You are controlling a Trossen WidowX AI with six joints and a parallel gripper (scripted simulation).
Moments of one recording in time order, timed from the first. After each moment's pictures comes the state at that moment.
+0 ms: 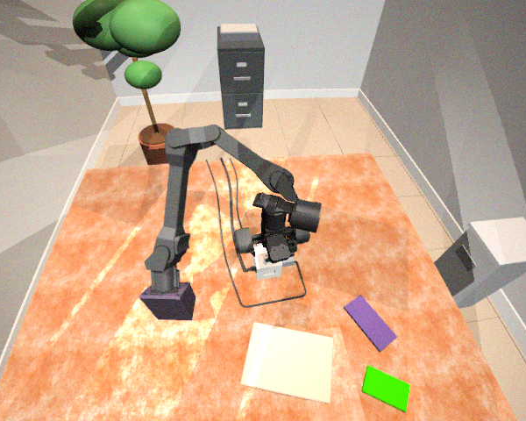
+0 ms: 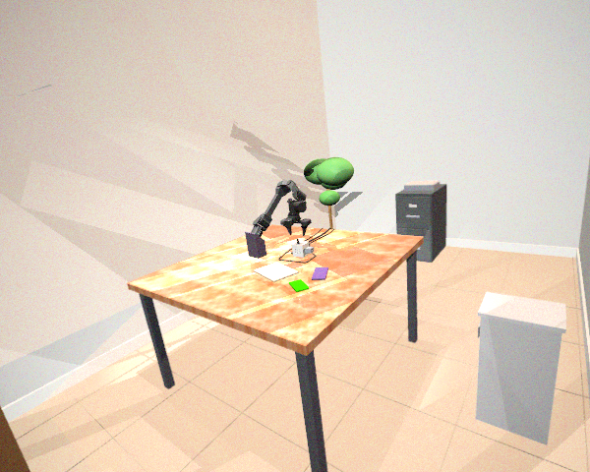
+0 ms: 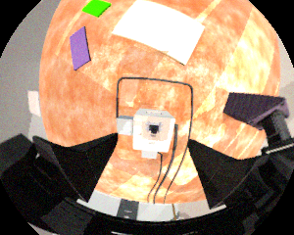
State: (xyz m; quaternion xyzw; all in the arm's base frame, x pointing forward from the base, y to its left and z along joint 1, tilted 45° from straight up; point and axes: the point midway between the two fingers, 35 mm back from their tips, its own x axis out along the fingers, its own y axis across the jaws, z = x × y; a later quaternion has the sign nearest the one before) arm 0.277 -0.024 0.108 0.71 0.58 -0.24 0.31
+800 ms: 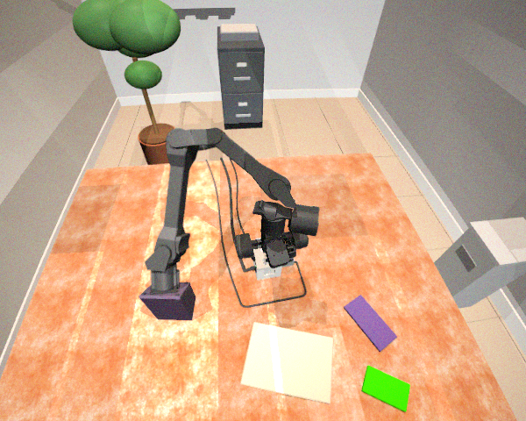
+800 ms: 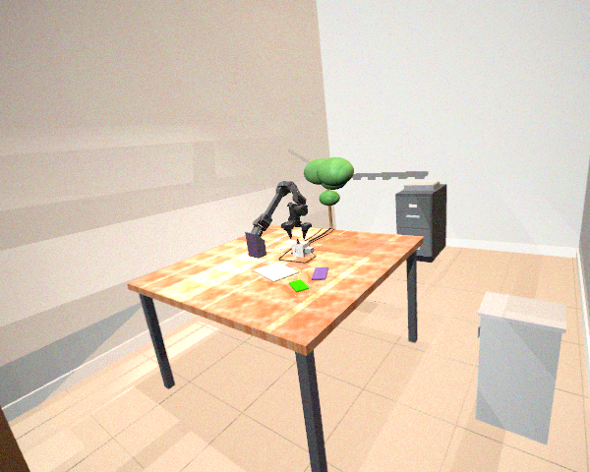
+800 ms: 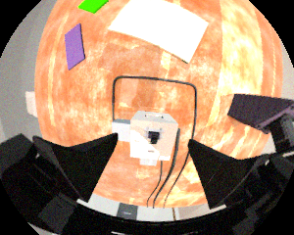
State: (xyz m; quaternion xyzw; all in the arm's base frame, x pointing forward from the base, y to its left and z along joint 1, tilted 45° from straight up) arm 0.281 -0.009 0.091 0.71 0.58 -0.24 0.32
